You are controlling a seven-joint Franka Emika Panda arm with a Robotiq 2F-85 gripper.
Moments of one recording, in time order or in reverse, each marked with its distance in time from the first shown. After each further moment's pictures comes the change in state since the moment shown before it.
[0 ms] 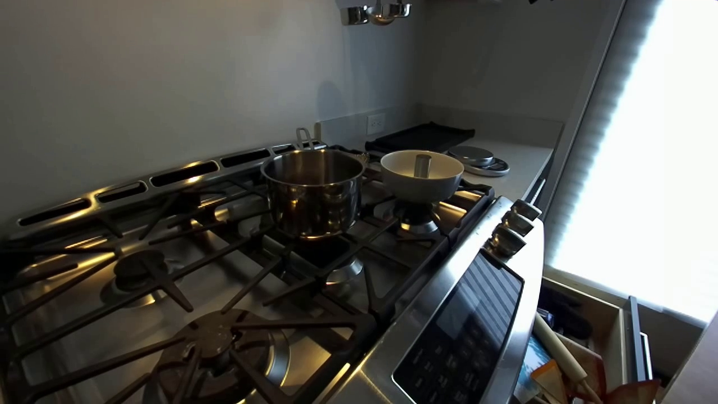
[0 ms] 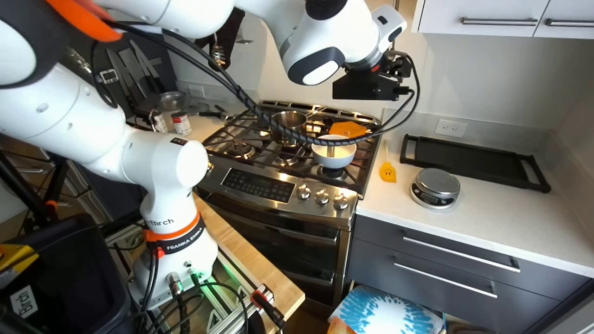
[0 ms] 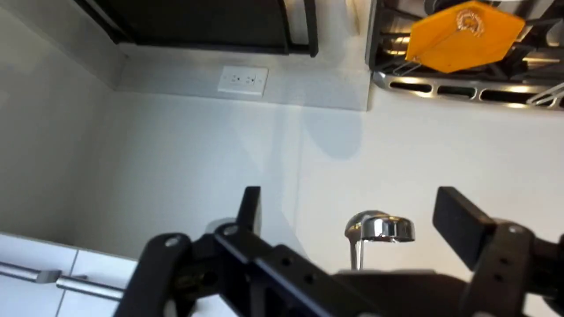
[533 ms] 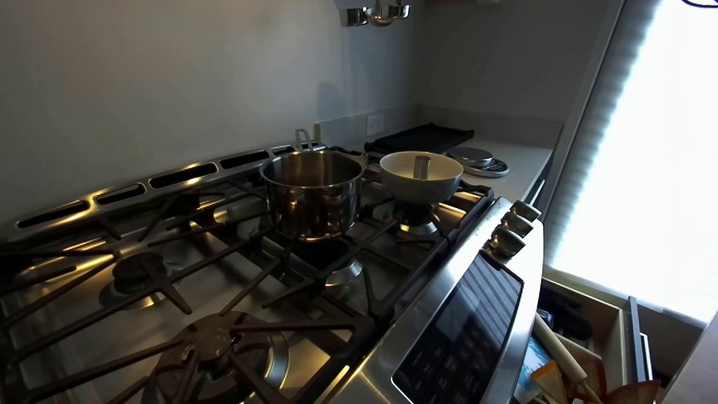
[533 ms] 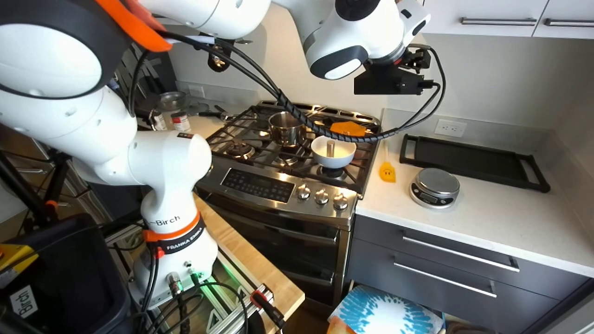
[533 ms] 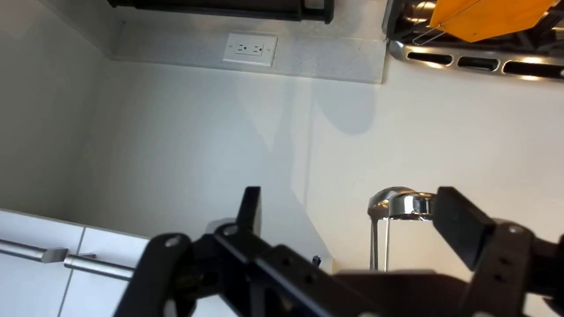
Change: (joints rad) arm 0.232 -0.001 -0.200 0.140 0.047 0.002 -0.100
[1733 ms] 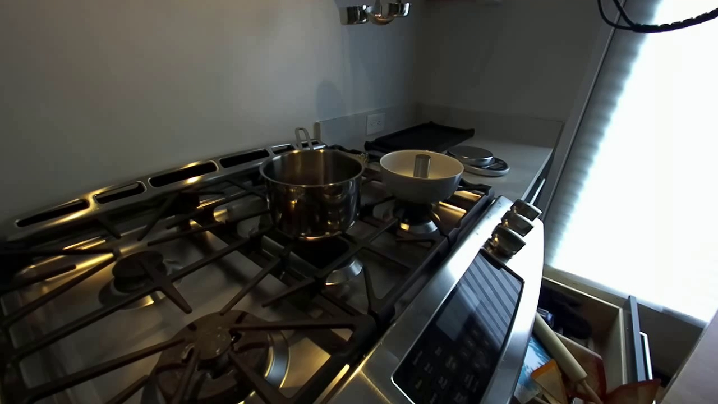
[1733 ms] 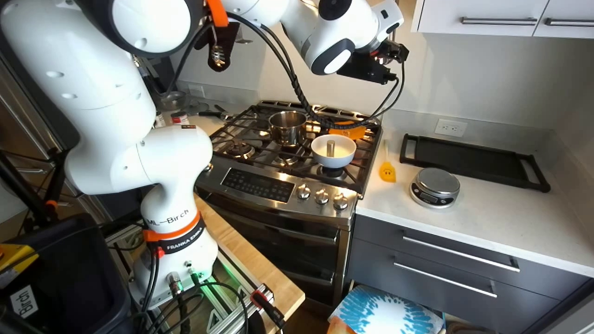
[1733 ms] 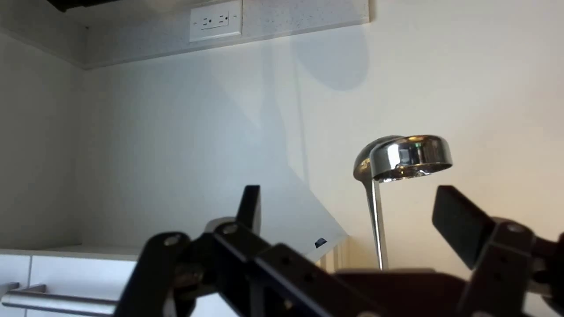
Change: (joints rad) arm 0.404 0.165 -0.208 0.084 -0.105 0.234 0.505
